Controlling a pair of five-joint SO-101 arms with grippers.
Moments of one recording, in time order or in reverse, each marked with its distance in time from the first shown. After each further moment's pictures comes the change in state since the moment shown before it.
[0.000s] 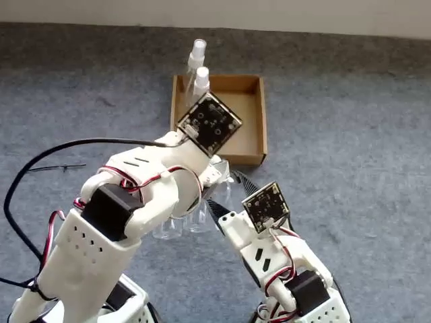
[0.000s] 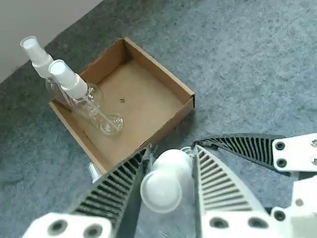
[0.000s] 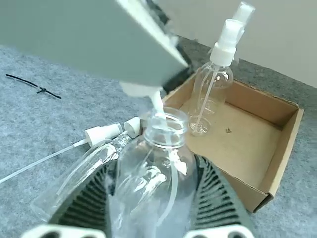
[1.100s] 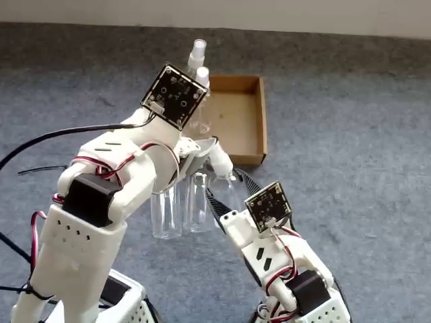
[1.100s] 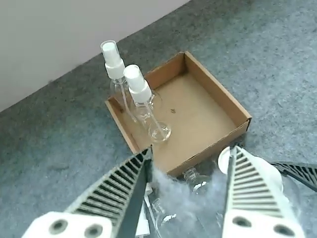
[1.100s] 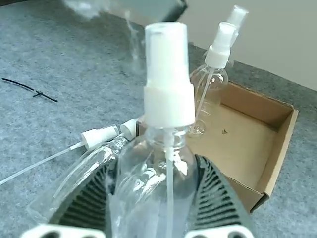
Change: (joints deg) left arm -8.6 0.1 -1.8 -4.7 -1.3; right arm 0.5 0.0 -0.1 -0.1 0.0
